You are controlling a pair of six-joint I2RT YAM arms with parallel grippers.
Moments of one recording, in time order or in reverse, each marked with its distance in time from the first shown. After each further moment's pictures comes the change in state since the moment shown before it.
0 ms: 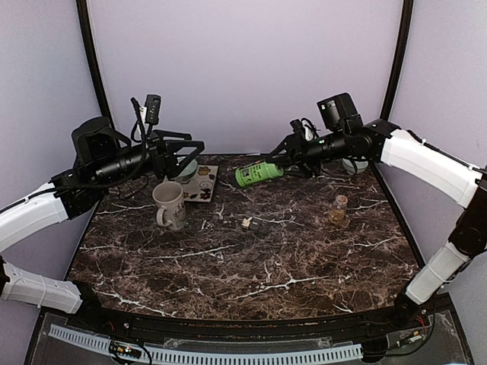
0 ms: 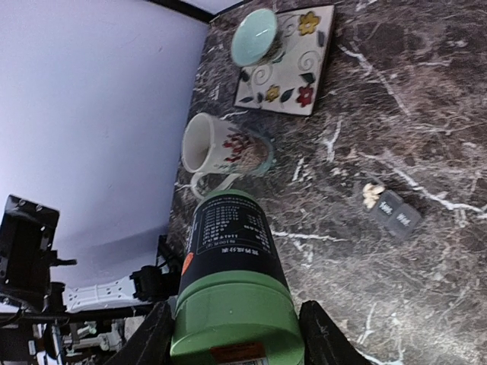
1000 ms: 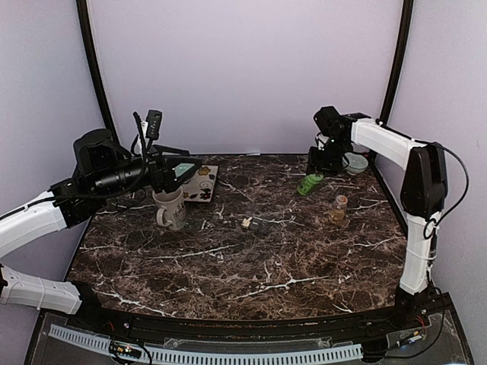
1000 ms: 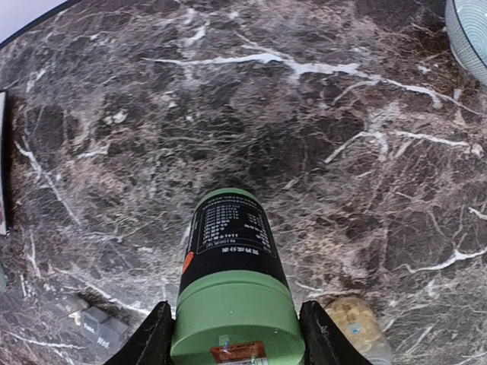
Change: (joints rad) left arm 0.001 -0.050 -0.087 -0.043 0.014 -0.017; right arm -0.274 0.469 0.360 -0.406 0.503 -0.369
